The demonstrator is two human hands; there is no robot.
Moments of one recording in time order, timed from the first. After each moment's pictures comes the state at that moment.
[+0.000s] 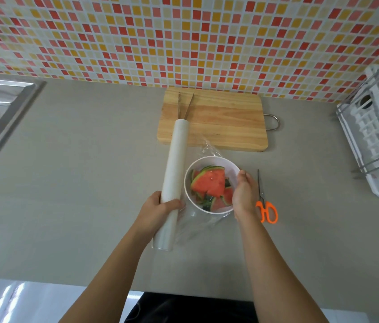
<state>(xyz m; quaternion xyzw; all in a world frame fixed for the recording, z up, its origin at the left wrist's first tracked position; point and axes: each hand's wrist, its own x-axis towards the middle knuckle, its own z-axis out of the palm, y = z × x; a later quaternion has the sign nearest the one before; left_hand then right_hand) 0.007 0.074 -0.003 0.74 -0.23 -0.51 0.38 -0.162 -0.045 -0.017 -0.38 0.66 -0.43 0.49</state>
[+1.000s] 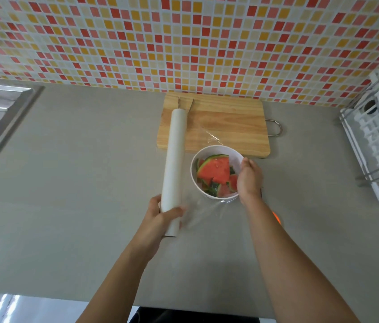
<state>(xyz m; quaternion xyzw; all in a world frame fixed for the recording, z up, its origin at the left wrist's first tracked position) 0.000 0.076 0.002 0.65 -0.16 -0.58 0.47 -0.156 -0.104 -0.018 -0.43 0.68 -0.40 0.44</state>
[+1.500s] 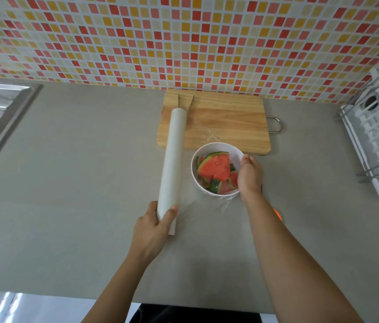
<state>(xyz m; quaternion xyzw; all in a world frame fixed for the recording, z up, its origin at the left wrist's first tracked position) 0.003 0.096 -0.007 0.78 -0.30 -0.41 0.37 -0.155 -0.106 -0.021 -0.44 0.68 -0.39 0.43</state>
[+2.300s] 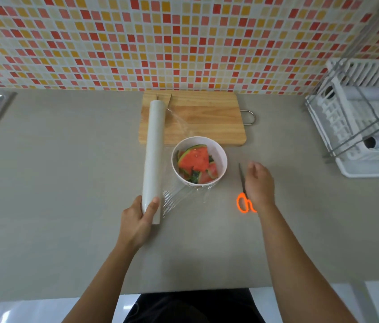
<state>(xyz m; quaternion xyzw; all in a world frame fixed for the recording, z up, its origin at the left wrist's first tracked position) 0.013 0.096 -0.022 0.78 -0.39 -0.33 0.38 -0.233 -0.058 0.002 -0.55 0.72 -0.29 0.30</state>
